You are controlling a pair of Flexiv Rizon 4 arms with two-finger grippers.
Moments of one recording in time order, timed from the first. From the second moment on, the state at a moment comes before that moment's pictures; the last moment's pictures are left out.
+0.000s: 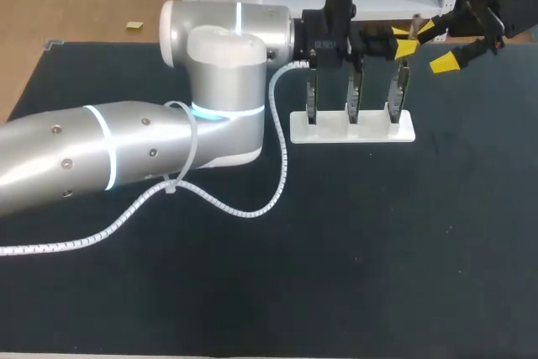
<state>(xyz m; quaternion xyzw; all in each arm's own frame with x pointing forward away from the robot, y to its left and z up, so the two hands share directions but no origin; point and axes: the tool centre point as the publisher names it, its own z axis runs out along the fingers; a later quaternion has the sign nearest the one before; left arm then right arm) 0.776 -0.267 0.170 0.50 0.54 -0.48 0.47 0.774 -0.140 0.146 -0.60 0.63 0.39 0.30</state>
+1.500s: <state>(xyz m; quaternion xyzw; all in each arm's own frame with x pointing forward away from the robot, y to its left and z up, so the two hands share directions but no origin) 0.774 -0.269 0.166 0.49 0.54 -0.50 0.46 0.783 -0.138 0.155 -0.59 0.63 0.39 0.32</state>
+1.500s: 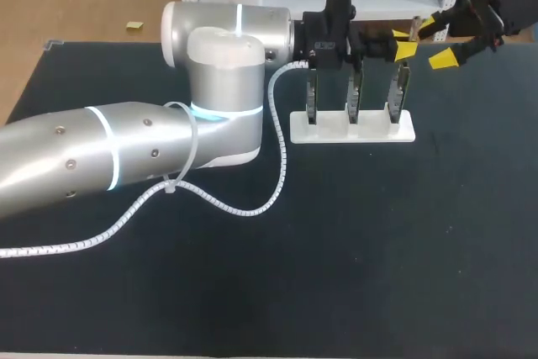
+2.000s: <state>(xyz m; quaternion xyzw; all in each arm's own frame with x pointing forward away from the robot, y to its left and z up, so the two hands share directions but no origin) 0.774 -0.269 0.166 0.49 0.54 -0.50 0.46 0.782 -0.124 0.196 -0.59 0.62 0.39 0.34</state>
